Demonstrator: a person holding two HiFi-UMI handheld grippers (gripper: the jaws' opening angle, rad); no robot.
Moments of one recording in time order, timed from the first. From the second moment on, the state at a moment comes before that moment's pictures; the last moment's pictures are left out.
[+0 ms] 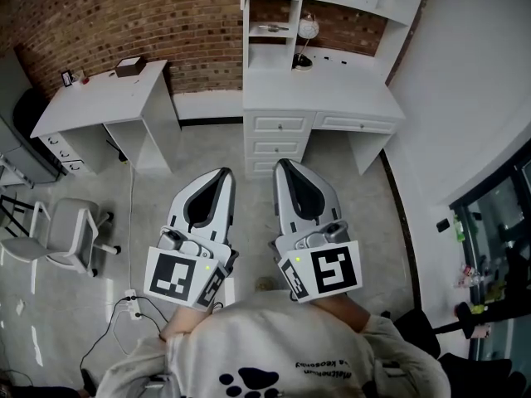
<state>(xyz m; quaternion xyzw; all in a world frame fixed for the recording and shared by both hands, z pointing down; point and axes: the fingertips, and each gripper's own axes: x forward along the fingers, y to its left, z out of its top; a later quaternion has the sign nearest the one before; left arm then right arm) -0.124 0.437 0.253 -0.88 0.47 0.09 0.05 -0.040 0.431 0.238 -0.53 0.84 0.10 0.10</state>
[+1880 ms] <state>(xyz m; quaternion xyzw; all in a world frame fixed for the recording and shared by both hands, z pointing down) -0.162 0.127 0.248 -0.89 0.44 0.11 0.05 -0.086 0.130 0.236 -0.53 0.83 0.11 0.10</state>
